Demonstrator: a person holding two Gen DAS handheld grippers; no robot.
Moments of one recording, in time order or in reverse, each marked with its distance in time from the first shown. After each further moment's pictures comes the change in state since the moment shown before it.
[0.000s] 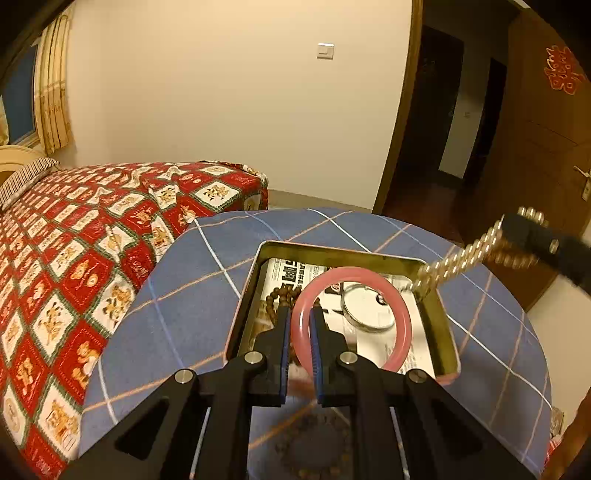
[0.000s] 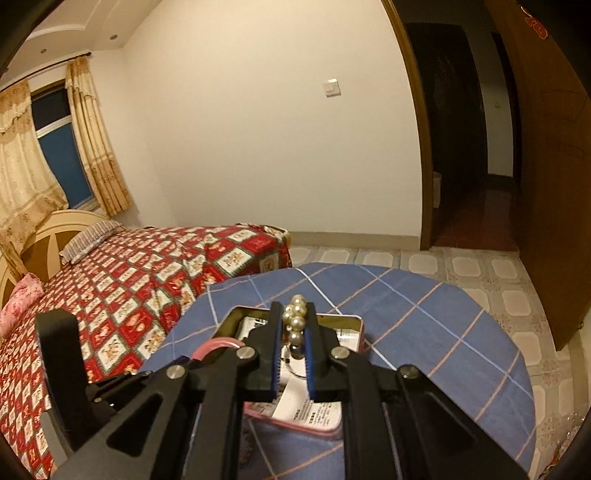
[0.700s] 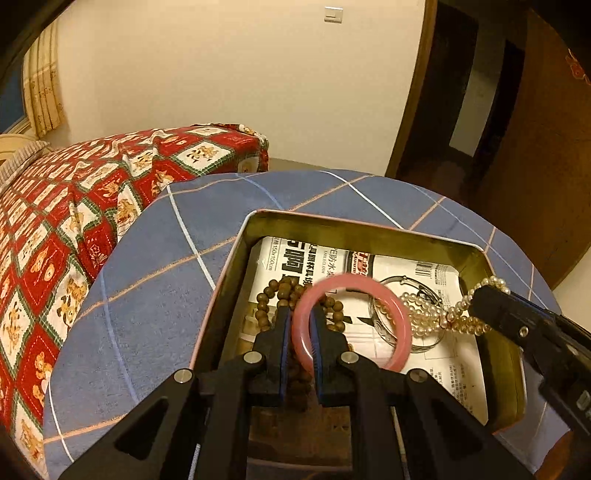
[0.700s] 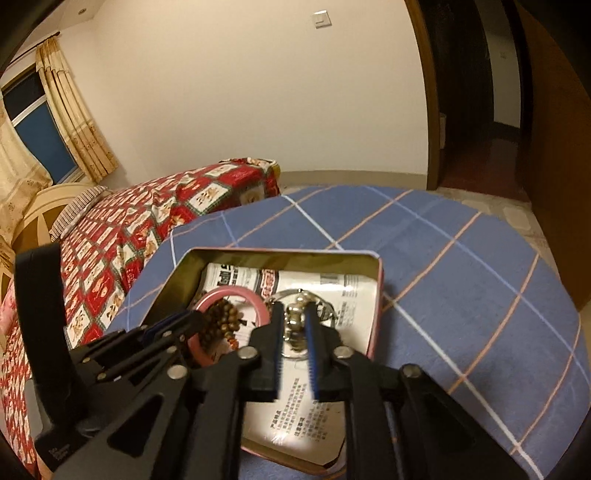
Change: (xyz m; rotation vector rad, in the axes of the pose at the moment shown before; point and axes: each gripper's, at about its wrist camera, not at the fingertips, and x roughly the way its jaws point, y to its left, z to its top) left arm 0.081 -0.001 0.000 0.000 0.123 0.014; right arm 0.084 -0.033 -0.032 0.059 0.228 0.030
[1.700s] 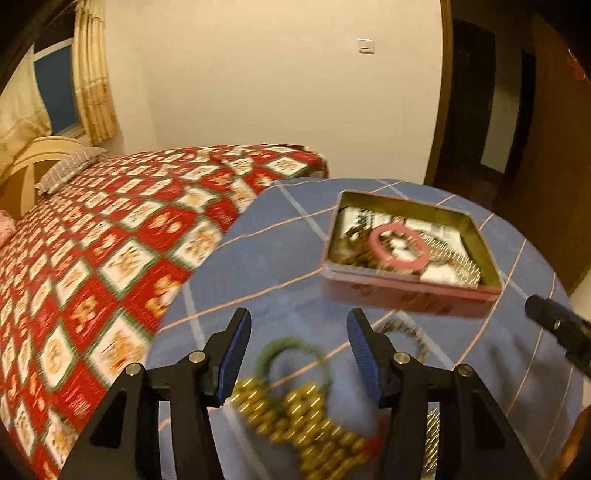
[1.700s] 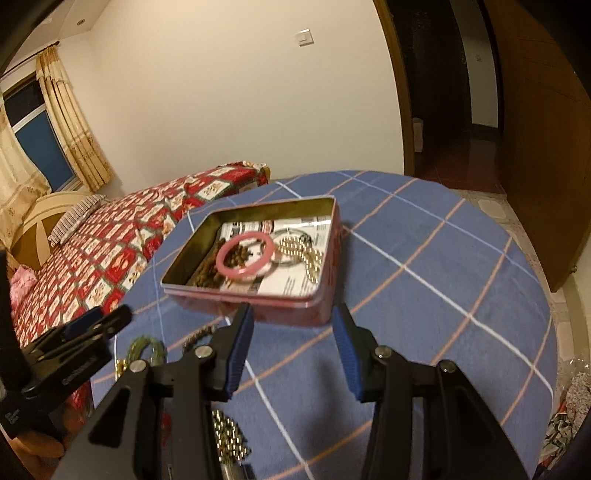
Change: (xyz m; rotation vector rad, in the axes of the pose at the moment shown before) left arm -0.131 0.046 -0.088 -0.037 -0.108 0.180; right arm -0.089 0.015 -0.076 0.027 -0.048 -0.069
